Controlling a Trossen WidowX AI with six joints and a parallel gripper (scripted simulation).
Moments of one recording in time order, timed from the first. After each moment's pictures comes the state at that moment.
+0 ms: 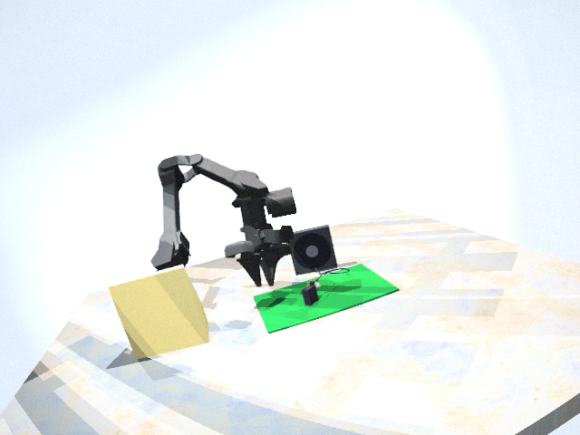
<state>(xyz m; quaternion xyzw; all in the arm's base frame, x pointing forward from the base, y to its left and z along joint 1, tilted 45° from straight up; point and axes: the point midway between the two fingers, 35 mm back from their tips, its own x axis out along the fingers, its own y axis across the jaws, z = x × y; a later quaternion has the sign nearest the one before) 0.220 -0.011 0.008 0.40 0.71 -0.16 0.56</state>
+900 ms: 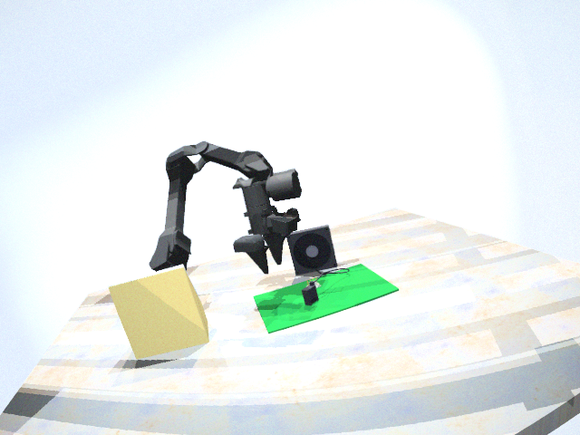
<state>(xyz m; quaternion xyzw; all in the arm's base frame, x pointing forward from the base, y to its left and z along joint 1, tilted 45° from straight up) 0.243 -0.033 0.036 0.51 0.67 0.00 0.53</state>
